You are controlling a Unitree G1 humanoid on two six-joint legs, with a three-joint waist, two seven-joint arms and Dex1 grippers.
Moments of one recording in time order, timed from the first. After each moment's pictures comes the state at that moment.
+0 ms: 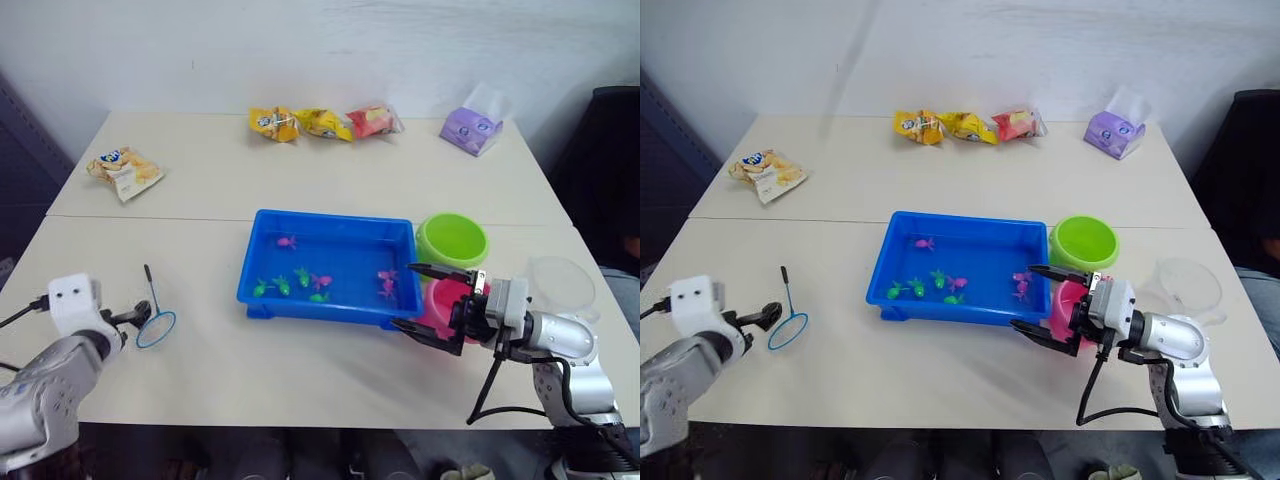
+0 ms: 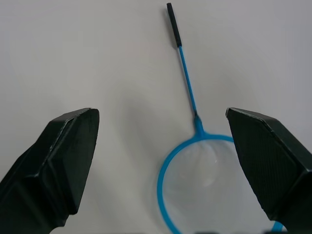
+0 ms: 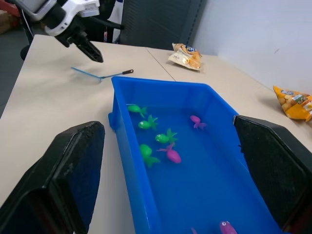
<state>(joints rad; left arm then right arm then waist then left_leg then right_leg) -0.12 0.48 0.56 -0.30 -0.47 1.15 0.12 -0.10 -0.57 -0.08 -0.12 0.47 -0.21 1.17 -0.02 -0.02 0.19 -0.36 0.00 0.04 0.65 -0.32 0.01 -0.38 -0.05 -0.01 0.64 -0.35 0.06</state>
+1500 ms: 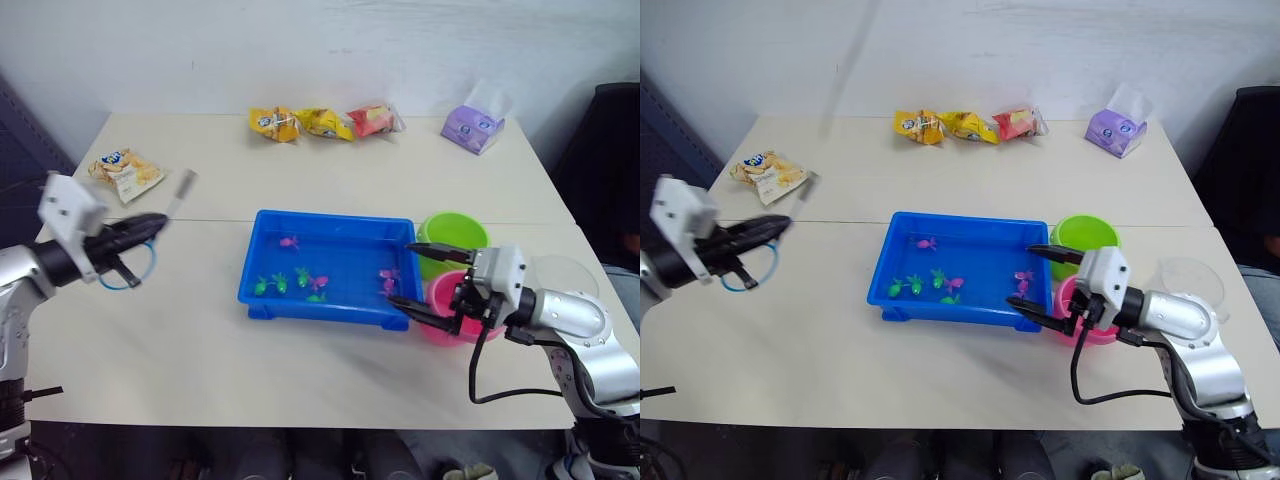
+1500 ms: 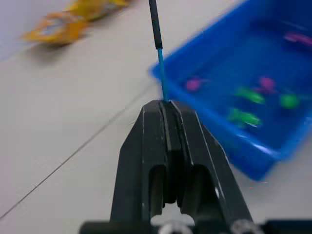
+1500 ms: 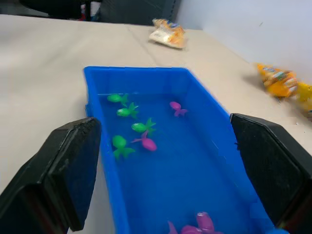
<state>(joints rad) -0.28 0.95 0.27 -0.09 -0.43 0.34 -1.02 -0.21 -0.73 -0.02 -0.35 0.51 0.22 0.98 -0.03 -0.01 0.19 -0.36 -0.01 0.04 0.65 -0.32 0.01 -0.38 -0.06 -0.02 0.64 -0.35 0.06</state>
